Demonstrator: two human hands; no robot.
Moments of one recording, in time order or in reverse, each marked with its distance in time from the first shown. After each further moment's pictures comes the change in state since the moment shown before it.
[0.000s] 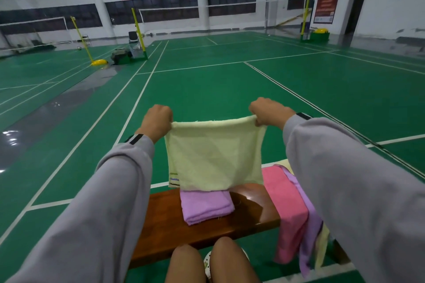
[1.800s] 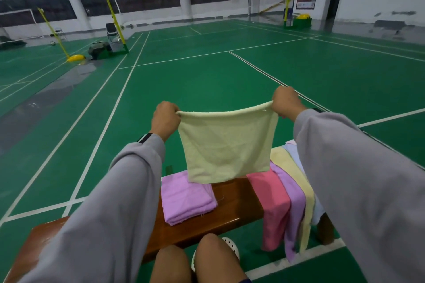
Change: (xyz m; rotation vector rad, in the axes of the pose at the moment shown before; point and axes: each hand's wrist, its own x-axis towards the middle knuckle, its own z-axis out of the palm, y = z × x) left_hand 0.034 0.097 0.053 -0.371 0.069 -0.151; right_hand -0.025 0.104 0.043 0.472 0.164 0.563
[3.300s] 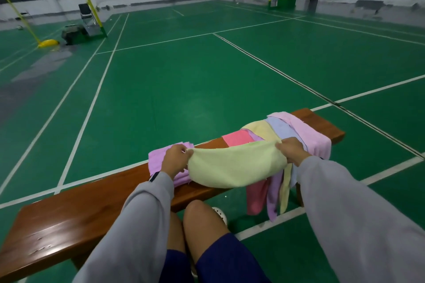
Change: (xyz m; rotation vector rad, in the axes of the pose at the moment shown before) left_hand -0.187 -0.016 0.116 -0.319 -0.395 -0.194; right_hand -0.159 0.170 0.136 0.525 -0.213 0.398
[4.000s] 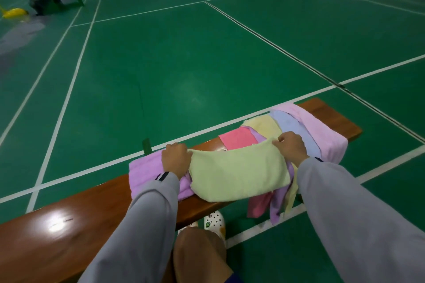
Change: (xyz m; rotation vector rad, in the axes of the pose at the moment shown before) left_hand 0.122 -0.020 0.070 0.604 0.019 0.035; right_hand 0.104 0.006 0.048 -0.355 0.050 -0.061
